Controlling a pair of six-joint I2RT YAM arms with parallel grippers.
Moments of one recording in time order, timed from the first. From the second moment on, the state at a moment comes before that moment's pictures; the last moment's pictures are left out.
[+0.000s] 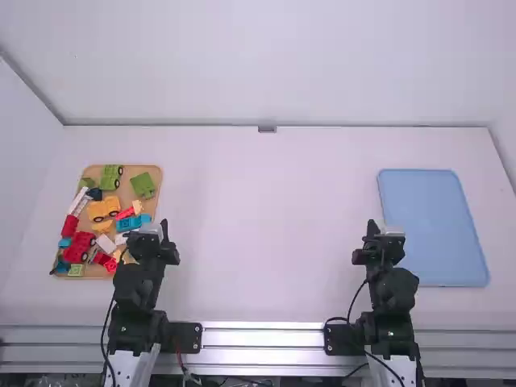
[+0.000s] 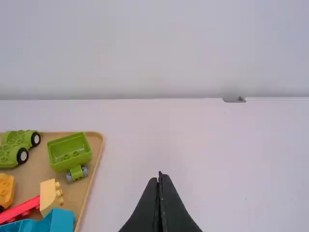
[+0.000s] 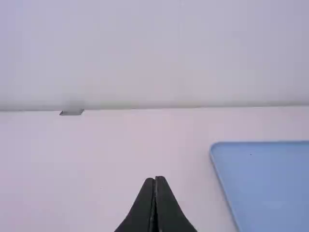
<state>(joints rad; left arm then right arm) 0.00 0.01 0.01 -0.10 0.00 0.00 0.00 0.01 0.01 -0.10 -0.02 0.00</state>
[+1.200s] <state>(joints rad) 0.03 0.49 0.39 -0.20 -0.06 -0.07 0.14 0.78 0.64 -0.21 -0.28 -0.25</state>
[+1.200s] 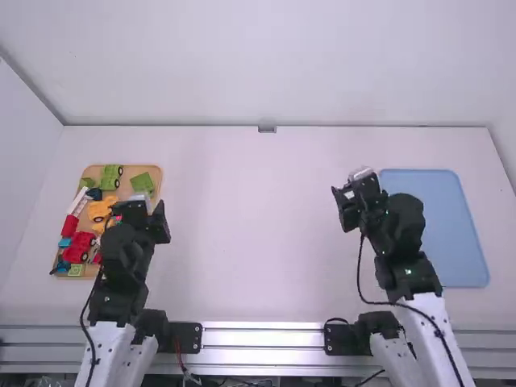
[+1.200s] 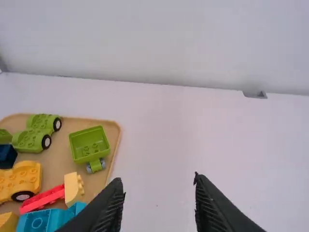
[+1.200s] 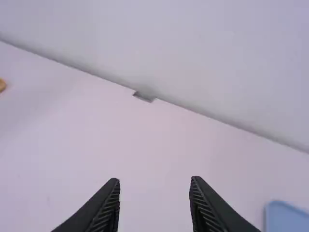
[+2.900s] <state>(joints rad) 0.75 1.32 1.23 -0.77 -0.13 -0.41 0.50 1.93 1.52 -0.29 -1.05 -0.73</state>
